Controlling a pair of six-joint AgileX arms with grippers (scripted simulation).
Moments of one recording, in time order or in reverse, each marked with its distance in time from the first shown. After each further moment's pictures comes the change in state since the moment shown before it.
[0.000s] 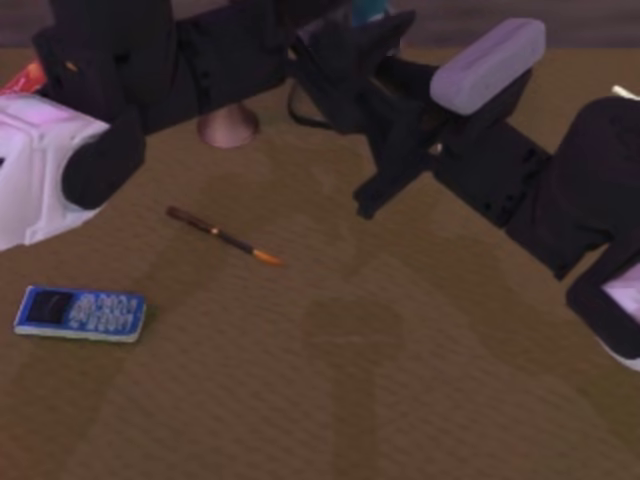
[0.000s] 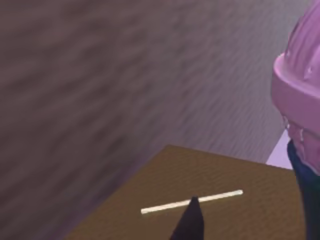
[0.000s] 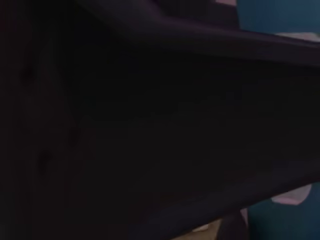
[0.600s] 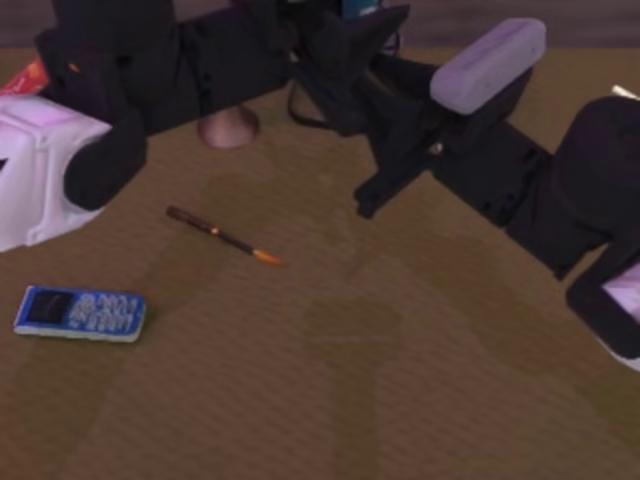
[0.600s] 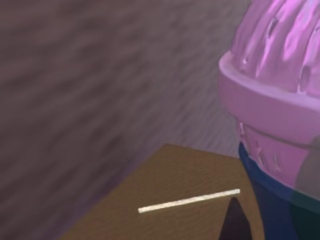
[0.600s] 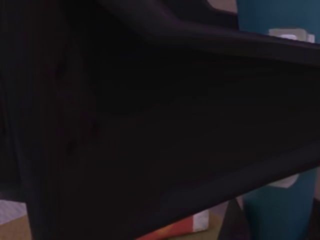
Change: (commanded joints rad) left arm 0.000 0.000 0.000 0.000 0.000 0.000; right arm 0.000 0.000 0.000 0.000 0.000 0.000
